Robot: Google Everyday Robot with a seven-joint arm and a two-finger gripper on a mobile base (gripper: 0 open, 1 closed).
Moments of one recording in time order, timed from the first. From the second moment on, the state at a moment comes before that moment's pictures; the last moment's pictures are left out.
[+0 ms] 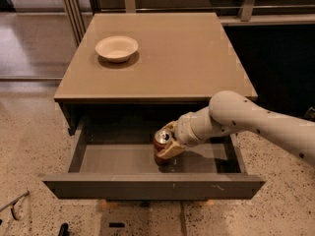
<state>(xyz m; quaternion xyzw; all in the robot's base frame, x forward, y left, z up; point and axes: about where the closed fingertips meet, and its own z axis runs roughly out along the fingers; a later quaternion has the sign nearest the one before) 0.549 -0.028 0.660 -0.65 0.66 0.17 0.33</state>
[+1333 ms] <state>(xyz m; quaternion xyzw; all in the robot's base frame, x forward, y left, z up) 0.551 -0.027 0.648 -0.64 0.67 0.18 0.33</state>
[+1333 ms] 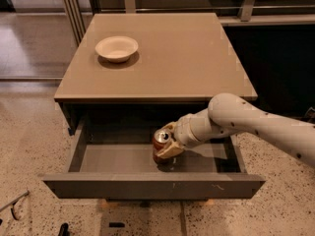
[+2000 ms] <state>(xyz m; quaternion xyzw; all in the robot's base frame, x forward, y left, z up) 0.551 -0.027 0.648 -0.64 0.67 0.18 0.33</state>
